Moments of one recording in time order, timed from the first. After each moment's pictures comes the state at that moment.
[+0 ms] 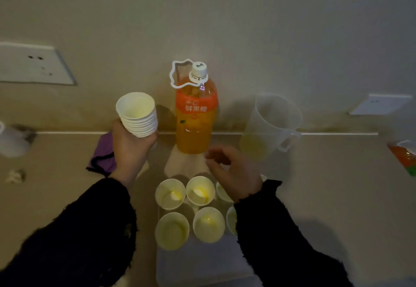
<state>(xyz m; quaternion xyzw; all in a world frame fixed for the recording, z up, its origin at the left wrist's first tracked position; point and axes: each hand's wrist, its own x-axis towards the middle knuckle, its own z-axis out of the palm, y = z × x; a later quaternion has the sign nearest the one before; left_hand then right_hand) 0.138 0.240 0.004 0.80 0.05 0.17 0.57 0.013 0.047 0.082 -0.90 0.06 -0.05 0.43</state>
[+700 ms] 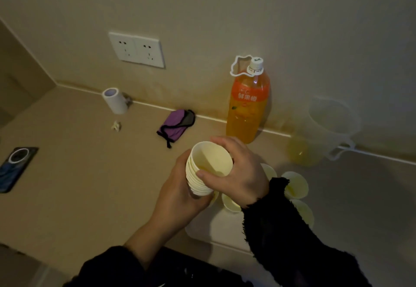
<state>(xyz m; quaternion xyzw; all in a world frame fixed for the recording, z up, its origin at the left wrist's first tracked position) -0.095 0.222 0.065 0.85 -0.03 0.07 0.53 -0.048 0.082 0.108 -0.85 -0.19 -0.07 0.49</state>
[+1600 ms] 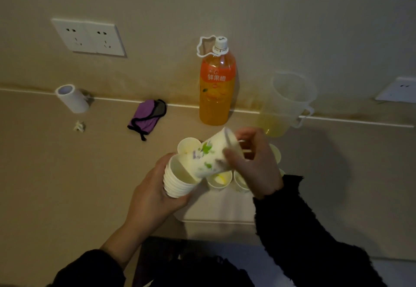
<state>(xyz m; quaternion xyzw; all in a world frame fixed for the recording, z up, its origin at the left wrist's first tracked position) -0.113 0.252 0.043 0.89 -0.07 0.00 0.45 -0.088 0.044 0.093 -0.80 0.03 -0.09 0.59</state>
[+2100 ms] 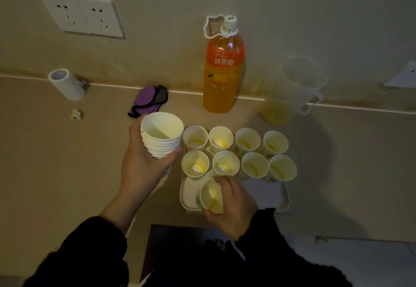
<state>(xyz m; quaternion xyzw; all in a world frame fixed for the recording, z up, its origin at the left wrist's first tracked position) -0.074 0.279 0.044 0.85 0.00 0.10 0.51 -0.146 0.084 -0.019 -0.96 -0.07 -0.02 0.27</state>
